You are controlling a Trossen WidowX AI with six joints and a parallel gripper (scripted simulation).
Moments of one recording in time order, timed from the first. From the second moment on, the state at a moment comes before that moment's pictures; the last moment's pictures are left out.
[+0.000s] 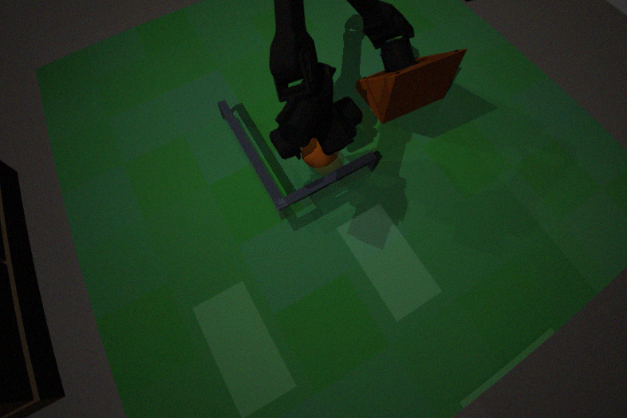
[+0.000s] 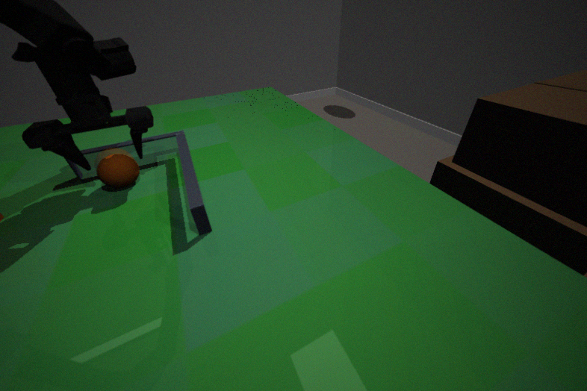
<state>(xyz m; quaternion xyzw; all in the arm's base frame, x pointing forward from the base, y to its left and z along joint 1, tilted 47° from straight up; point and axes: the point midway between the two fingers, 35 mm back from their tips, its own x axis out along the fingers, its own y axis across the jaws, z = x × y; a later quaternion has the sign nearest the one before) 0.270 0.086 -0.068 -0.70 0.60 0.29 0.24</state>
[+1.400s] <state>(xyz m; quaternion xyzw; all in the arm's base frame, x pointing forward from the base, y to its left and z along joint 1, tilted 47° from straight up) 0.268 0.144 -0.017 -0.71 0.60 0.29 0.23</state>
